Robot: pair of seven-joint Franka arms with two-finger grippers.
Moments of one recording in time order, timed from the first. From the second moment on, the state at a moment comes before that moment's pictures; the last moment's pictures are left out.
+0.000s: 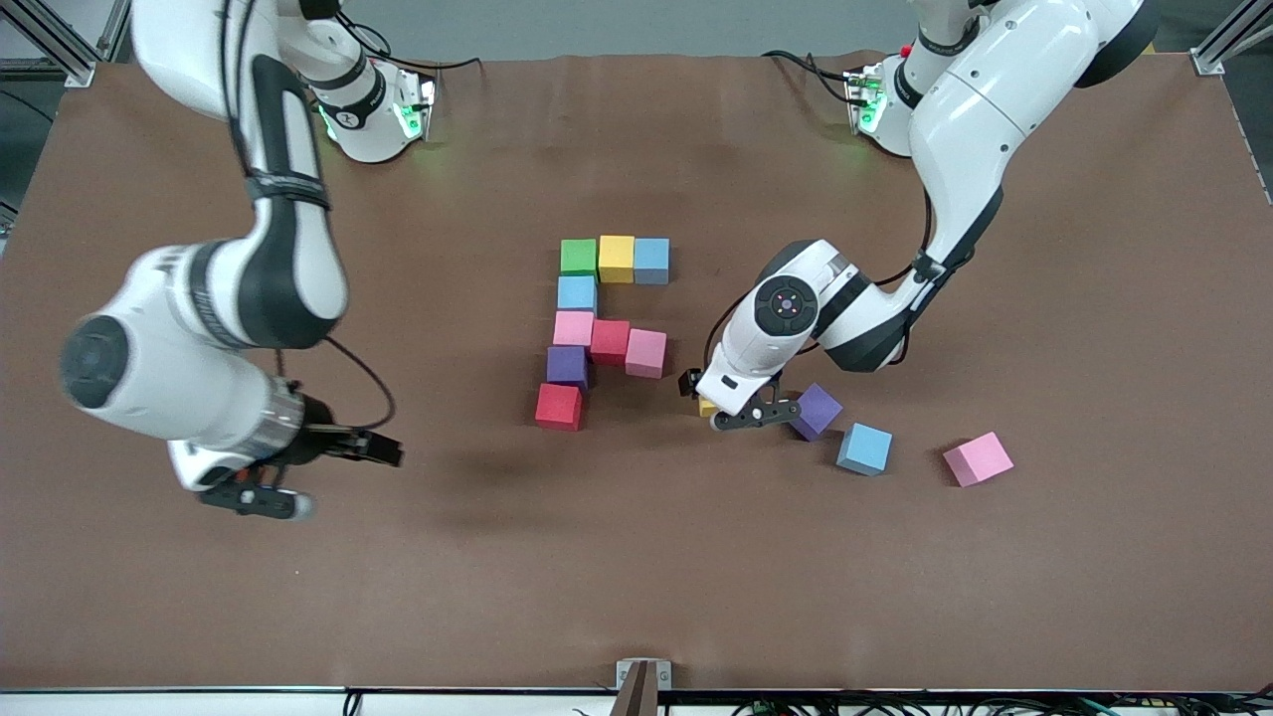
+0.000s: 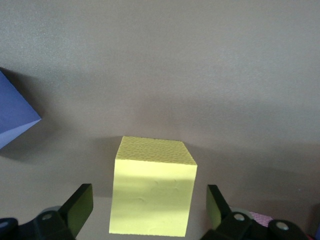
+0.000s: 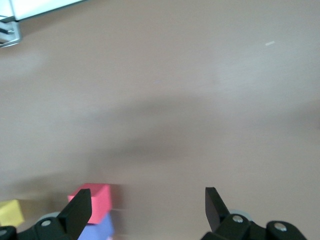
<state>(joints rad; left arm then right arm) -0.11 0.74 -0.57 -1.71 0.38 2.36 -0.98 0.64 0.59 -0.67 -1.34 0.54 1.82 0.08</state>
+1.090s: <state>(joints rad) -0.11 0.79 -0.57 -1.71 0.39 2.37 -0.98 0.19 0.25 -0.35 -1.43 0.15 1.63 -0.18</state>
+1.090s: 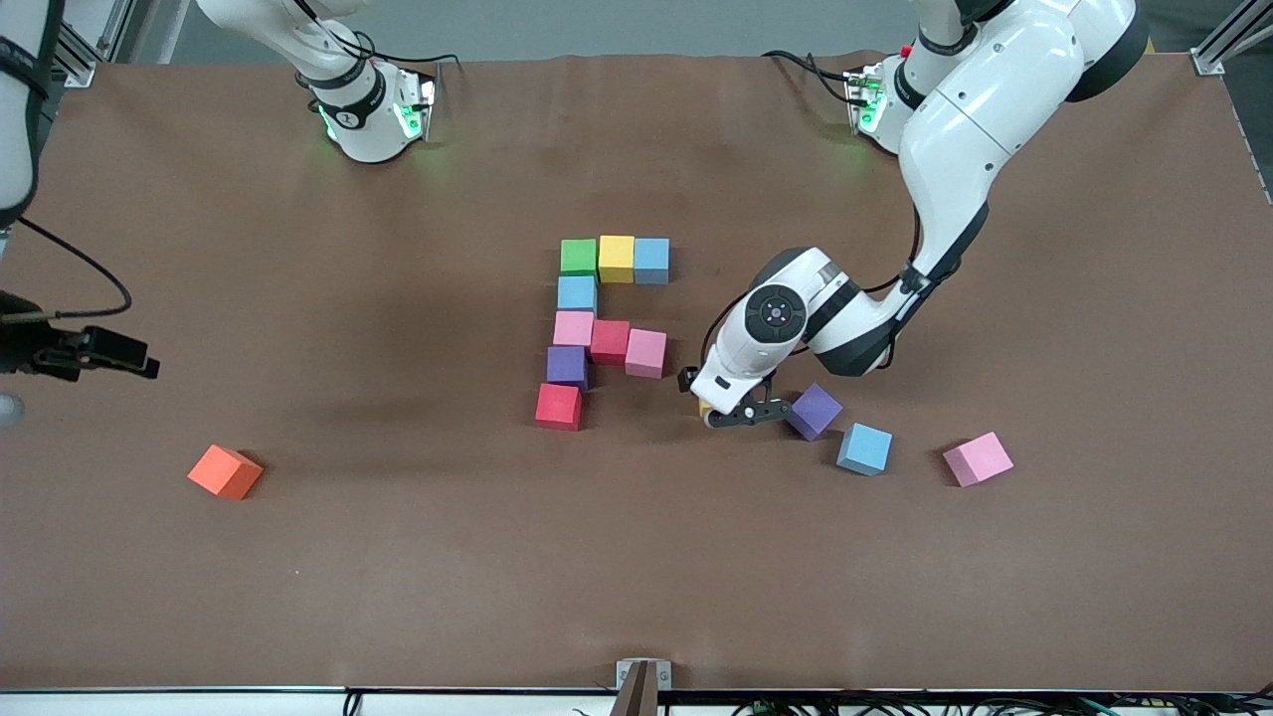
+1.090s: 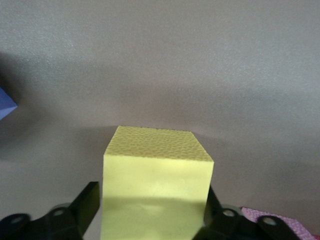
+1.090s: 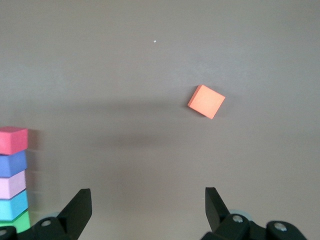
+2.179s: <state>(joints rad) -0.11 0.79 -0.55 -1.52 0.35 2.36 -1.53 0.11 0.02 -0.24 -1.67 0.06 1.71 -0.18</state>
